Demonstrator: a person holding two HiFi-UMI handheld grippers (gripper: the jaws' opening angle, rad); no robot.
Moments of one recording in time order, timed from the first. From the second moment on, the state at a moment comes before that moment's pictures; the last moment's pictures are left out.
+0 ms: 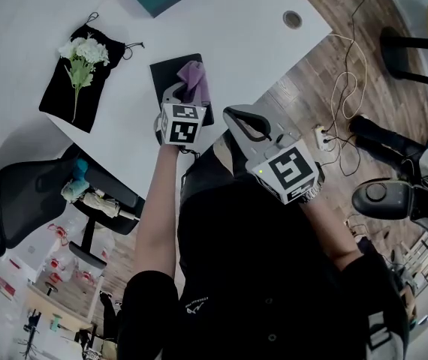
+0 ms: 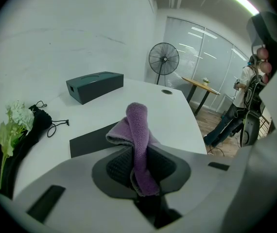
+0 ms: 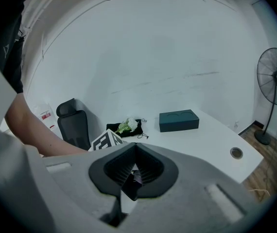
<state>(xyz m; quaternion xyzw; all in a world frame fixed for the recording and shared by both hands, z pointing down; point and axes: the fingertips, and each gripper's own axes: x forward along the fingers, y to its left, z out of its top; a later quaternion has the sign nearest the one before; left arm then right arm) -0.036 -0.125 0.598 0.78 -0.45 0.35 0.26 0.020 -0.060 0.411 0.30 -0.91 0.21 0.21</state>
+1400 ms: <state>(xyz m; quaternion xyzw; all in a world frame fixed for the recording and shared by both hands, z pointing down) -0.114 -0.108 0.597 0.76 -0.49 0.35 0.26 -0.025 -0.039 0.411 0.29 -0.91 0.20 0.21</state>
